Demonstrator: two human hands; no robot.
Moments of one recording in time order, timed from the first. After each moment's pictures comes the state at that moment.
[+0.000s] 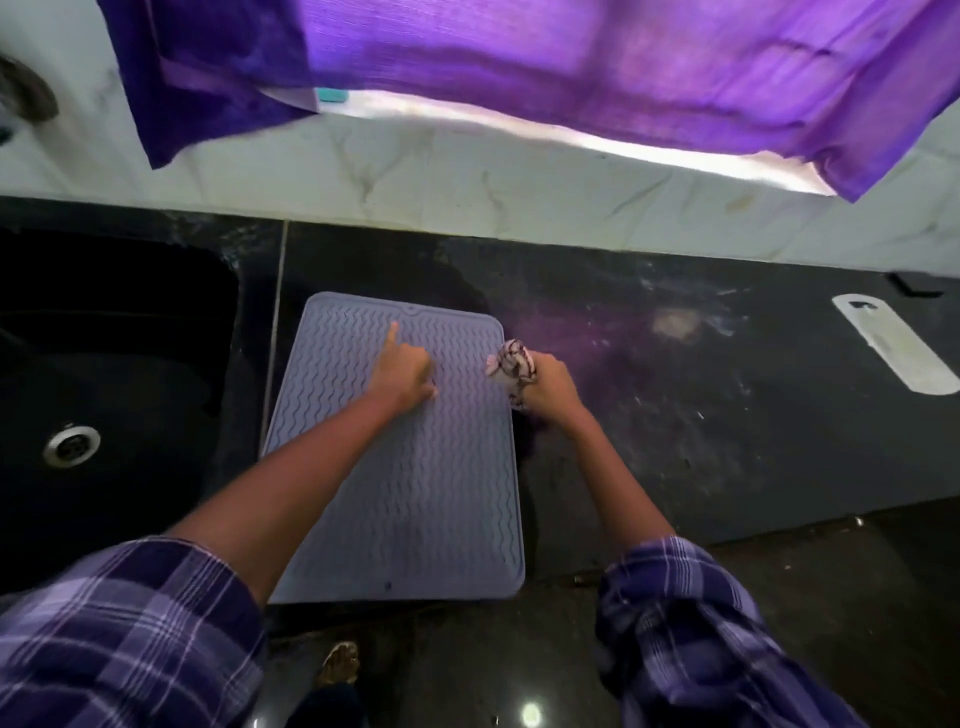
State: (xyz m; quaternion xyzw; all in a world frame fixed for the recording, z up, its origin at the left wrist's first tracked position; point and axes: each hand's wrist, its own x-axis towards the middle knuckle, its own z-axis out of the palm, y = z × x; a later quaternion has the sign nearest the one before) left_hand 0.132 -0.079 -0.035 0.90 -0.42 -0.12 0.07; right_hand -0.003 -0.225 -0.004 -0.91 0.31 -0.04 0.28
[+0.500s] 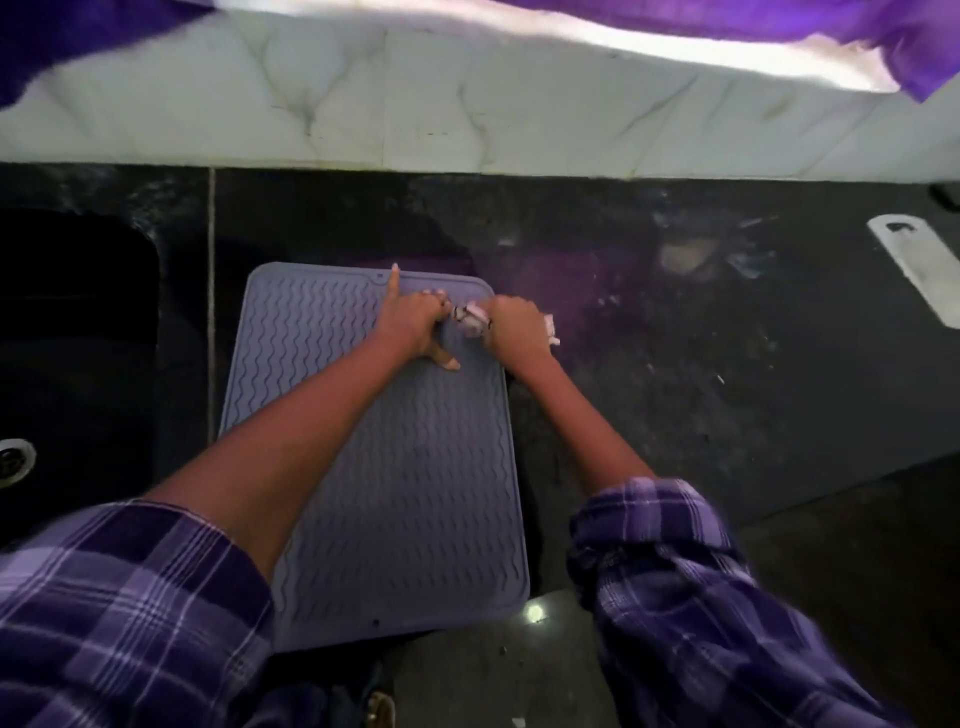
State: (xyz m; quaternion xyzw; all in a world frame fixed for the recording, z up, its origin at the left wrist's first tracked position) left_hand 0.182 -0.158 -0.061 0.84 -0.50 -0.18 -0.05; right_hand 0.076 -0.259 -0.045 -0.96 0.27 0.04 0.05
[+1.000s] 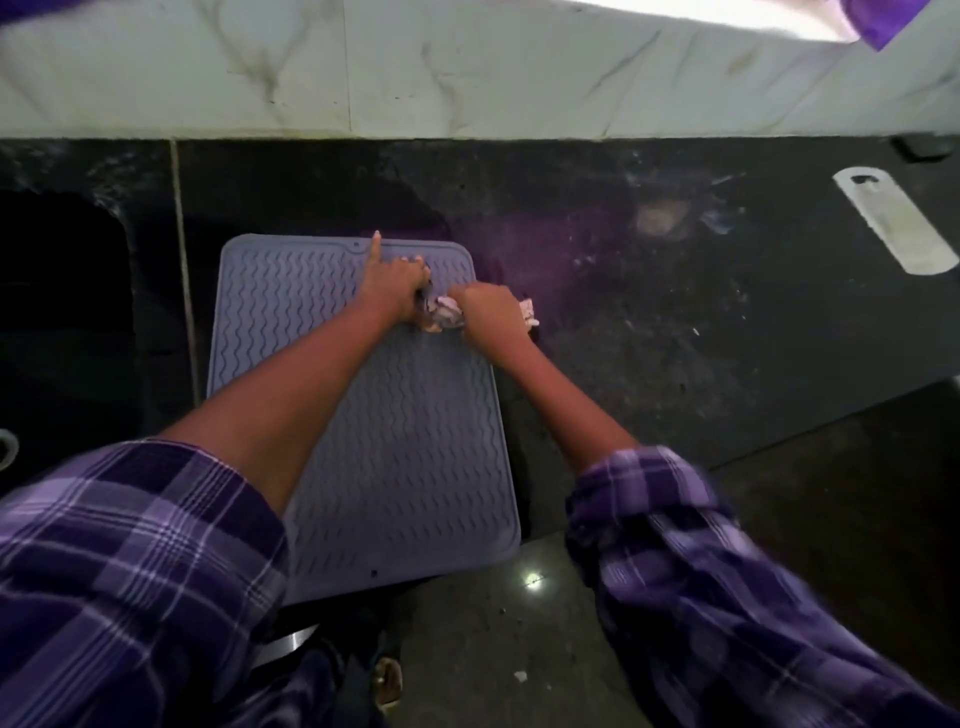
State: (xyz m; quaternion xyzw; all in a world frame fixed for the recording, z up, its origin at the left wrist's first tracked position) left_hand 0.178 -0.161 -0.061 0.85 -0.50 -0.15 -0.08; right_hand 0.048 -0.226 -0.028 -0.97 0.23 0.10 0.03
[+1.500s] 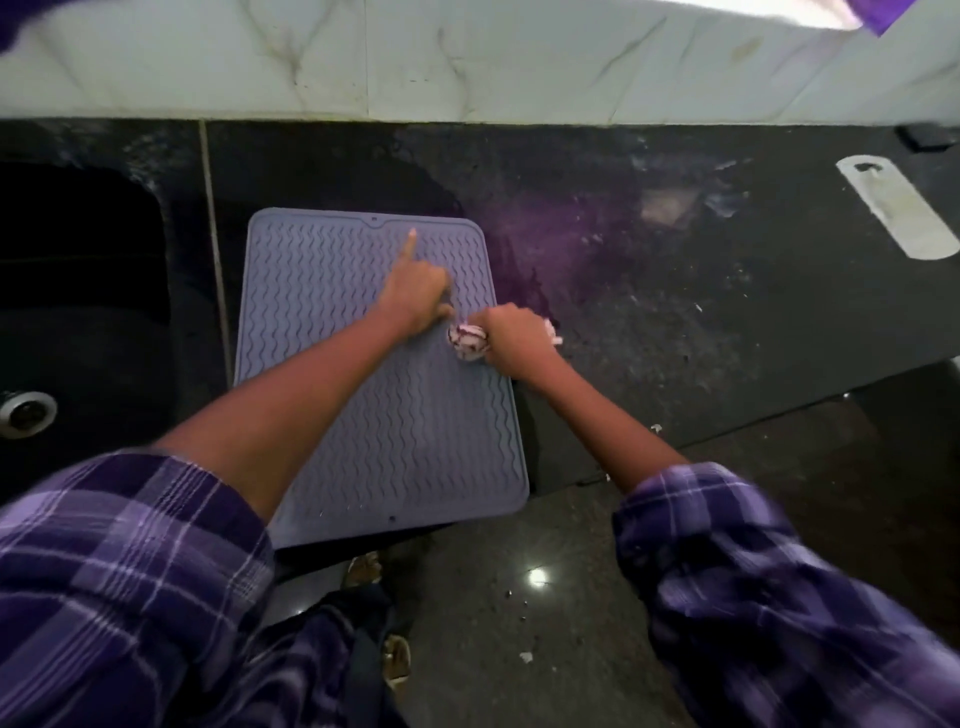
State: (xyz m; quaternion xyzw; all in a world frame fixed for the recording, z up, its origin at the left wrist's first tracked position) left_hand 0.133 -0.125 -0.056 0.83 -0.55 -0.06 -0.01; right_hand -0.006 -0.190 -0.017 -0.96 0.24 0.13 0.07
